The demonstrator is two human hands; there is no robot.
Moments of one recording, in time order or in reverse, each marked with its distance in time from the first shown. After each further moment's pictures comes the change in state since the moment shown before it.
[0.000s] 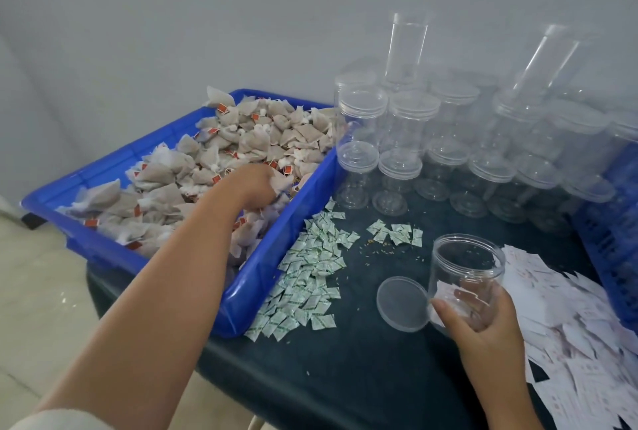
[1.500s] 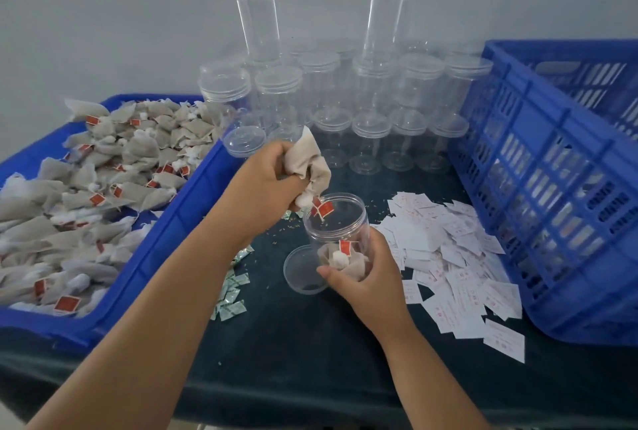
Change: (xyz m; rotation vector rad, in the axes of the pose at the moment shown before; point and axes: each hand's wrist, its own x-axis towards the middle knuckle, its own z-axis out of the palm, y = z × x) left_hand -0.126 0.190 0.037 -0.838 0.022 0.467; right_hand -0.004 -0.007 -0.003 0.155 -0.080 -0.041
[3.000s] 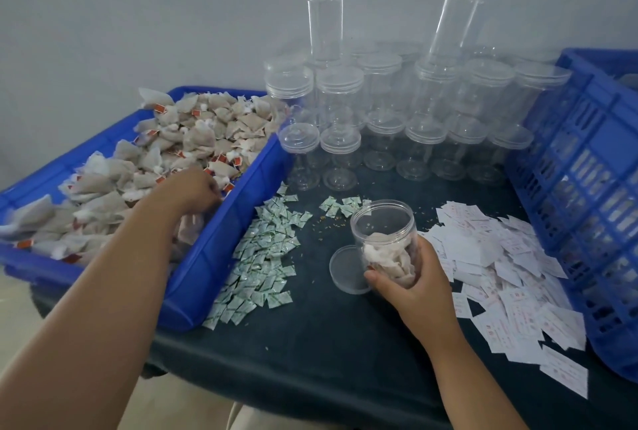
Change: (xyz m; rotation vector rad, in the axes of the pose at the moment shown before) left_hand 0.028 -0.125 -0.171 0.984 -0.072 -0.517; right_hand 0.001 0.005 0.003 0.031 -0.083 -0.053
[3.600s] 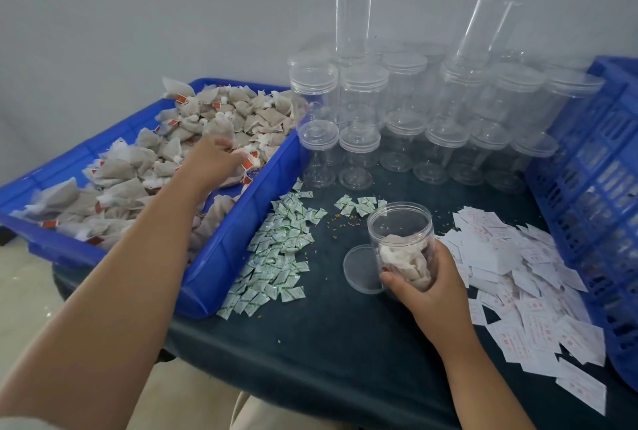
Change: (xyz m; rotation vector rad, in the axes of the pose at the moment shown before) left_hand 0.004 0.005 0.003 -0.868 0.303 -0.057; right_hand 0.001 0.006 -0.001 -0.049 -0.019 -0.016
